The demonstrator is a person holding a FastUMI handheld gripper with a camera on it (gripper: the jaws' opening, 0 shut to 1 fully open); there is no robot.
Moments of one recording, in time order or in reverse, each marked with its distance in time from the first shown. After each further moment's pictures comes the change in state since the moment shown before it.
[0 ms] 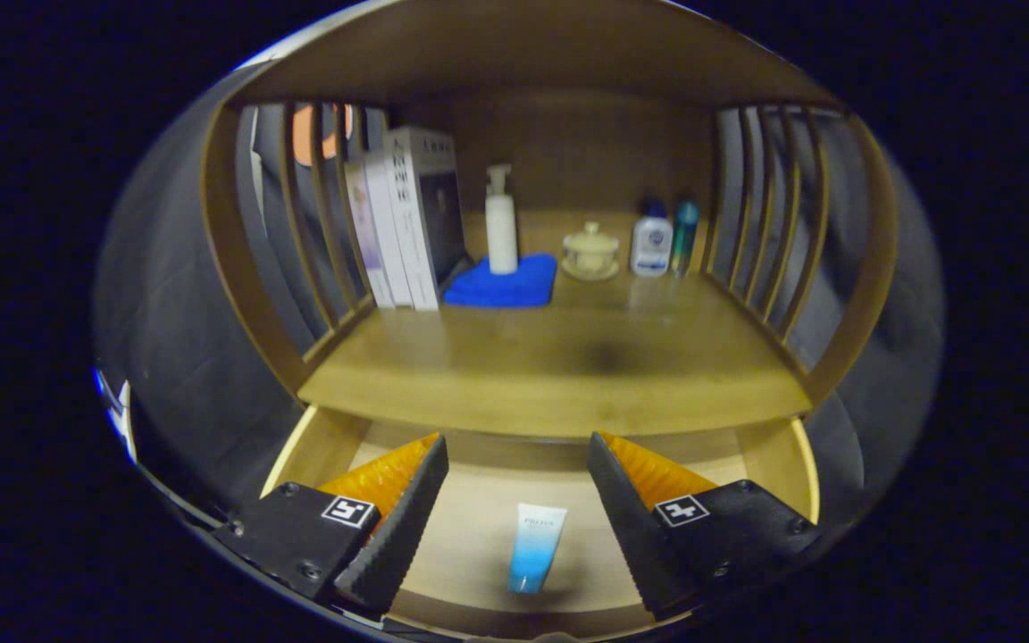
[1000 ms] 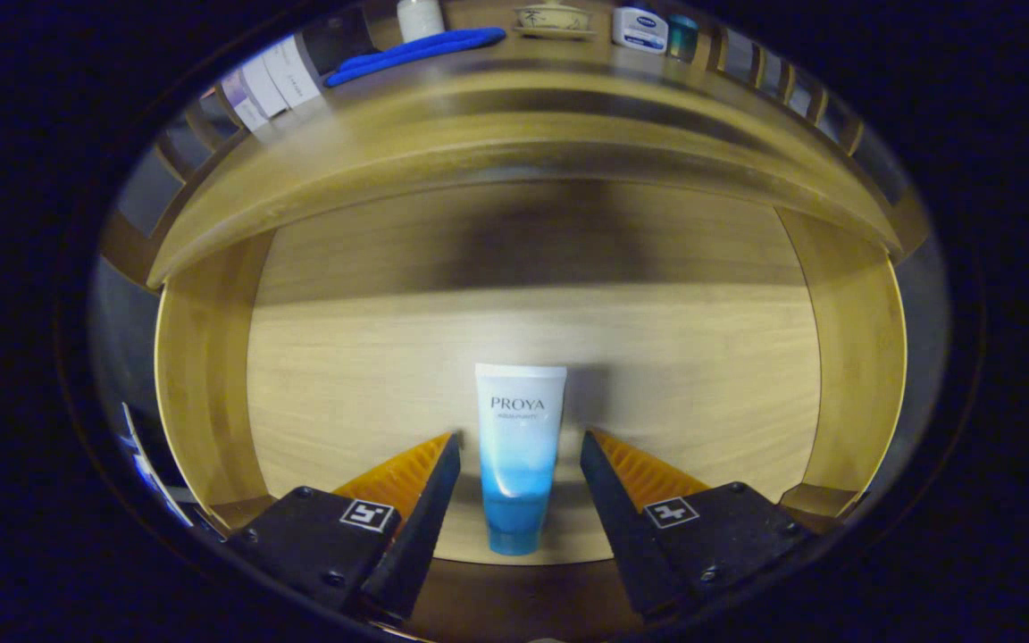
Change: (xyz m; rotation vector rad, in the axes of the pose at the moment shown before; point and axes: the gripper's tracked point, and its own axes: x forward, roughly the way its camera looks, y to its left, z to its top) arm 0.048 -0.029 -0.125 0.118 0.602 -0.153
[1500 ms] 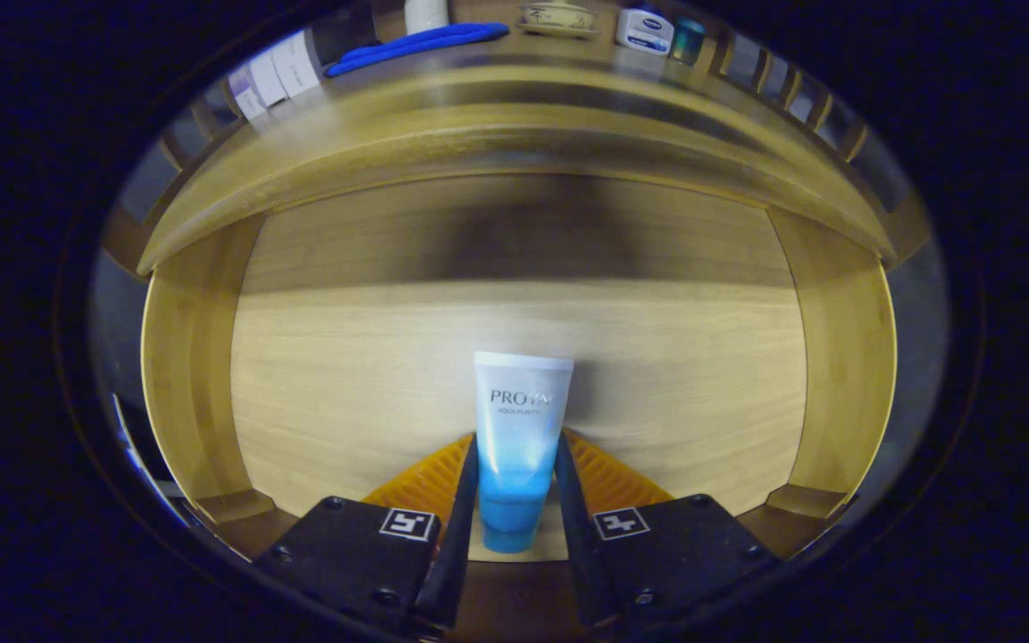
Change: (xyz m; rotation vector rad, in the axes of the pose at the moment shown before) arm -0.015 0.007 0.012 -0.040 -0.031 -0.027
